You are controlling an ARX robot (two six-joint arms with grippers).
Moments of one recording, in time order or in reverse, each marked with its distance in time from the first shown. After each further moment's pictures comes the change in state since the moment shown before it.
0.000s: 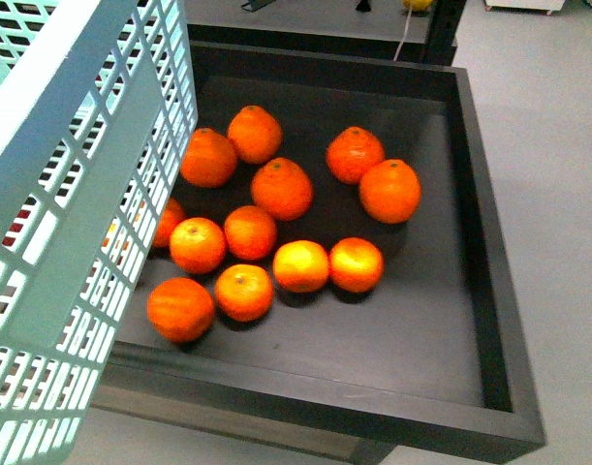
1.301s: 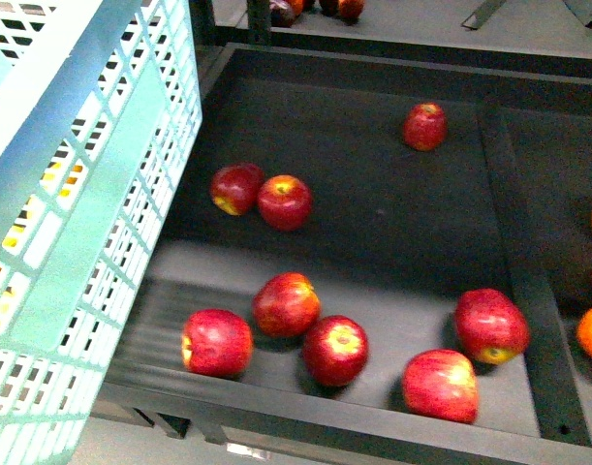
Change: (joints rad) left arm 0.000 -0.001 0.000 0.000 -0.002 0.001; right arm 0.000 0.000 0.000 0.000 0.001 0.000
